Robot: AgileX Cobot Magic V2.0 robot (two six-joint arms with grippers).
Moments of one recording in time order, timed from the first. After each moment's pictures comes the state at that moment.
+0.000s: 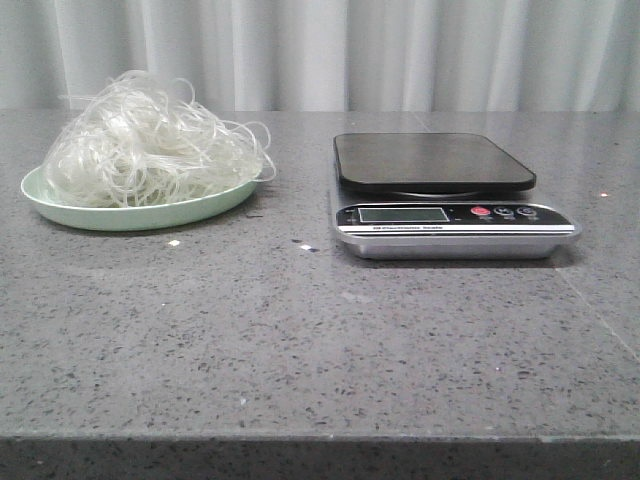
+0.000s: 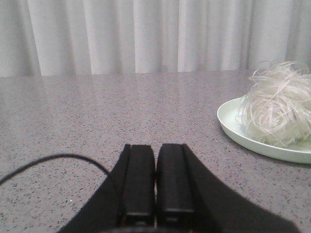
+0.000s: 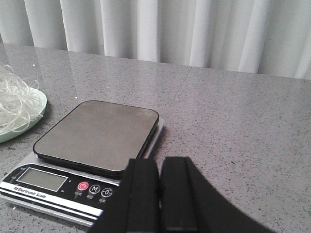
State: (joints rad) left arm 0.03 0.00 0.00 -0.10 0.08 0.13; right arm 0.27 0.47 -0.27 0.24 -0.01 -0.19
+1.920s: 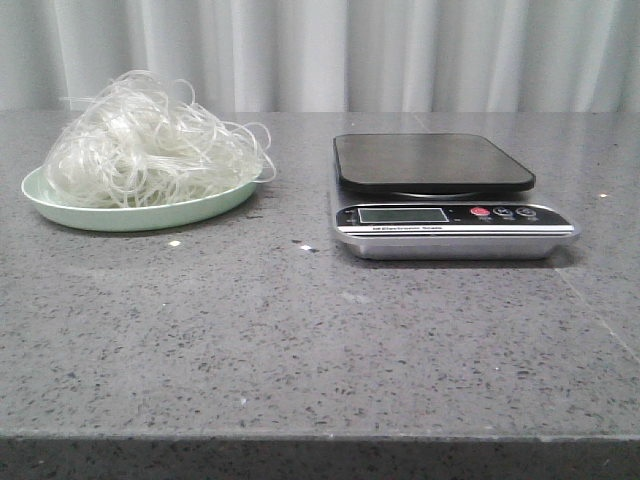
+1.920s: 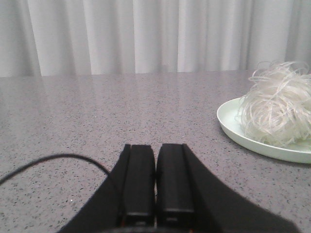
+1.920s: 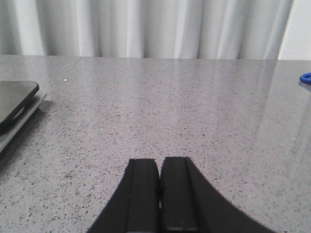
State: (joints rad) left arm 0.03 0.00 0.00 -0.10 0.08 0.13; right arm -0.11 -0.01 0.03 0.04 0.09 0.00
